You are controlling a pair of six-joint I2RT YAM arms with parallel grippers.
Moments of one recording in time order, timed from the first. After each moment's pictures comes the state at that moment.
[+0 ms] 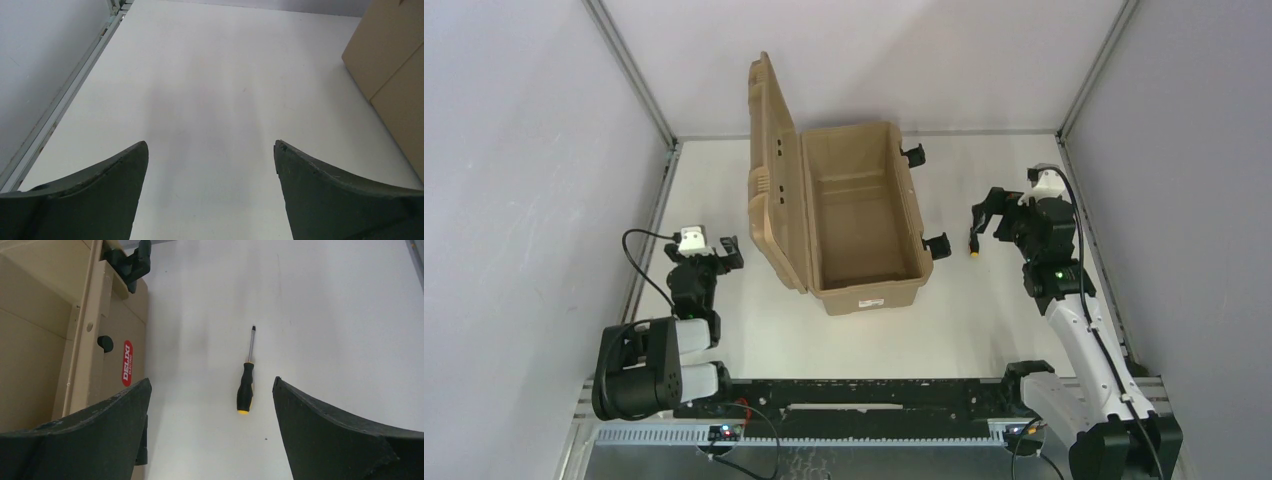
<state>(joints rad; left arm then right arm) 0.15 1.28 0.11 1.12 0.08 -0.04 0.07 0.90 0.73 -0.13 -0.04 0.22</state>
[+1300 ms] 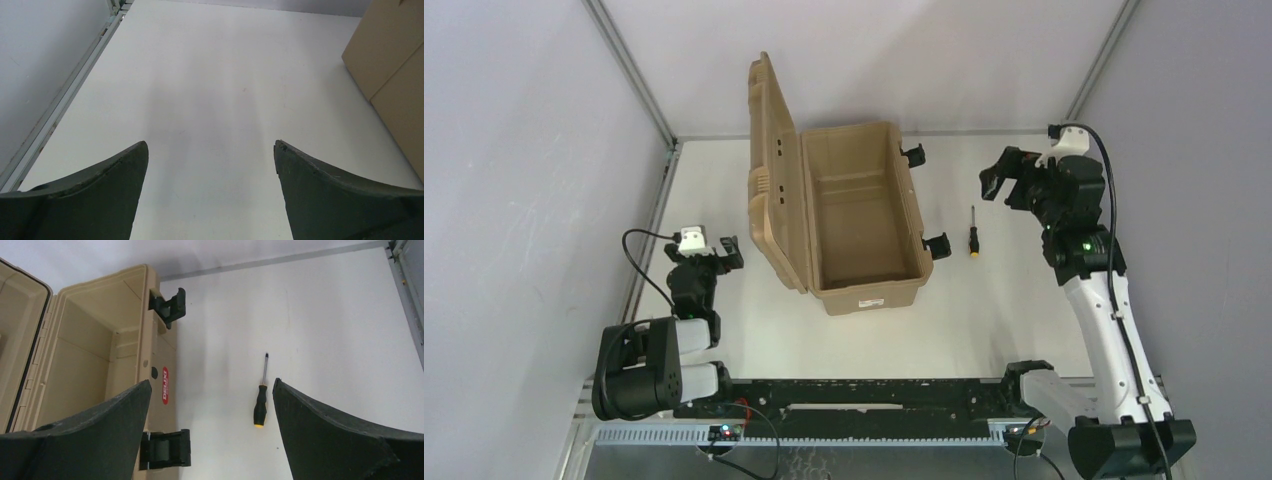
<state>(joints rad) 0.15 1.28 0.11 1.12 0.08 -0.04 0.06 0.97 1.11 -0.40 -0.06 0.26</state>
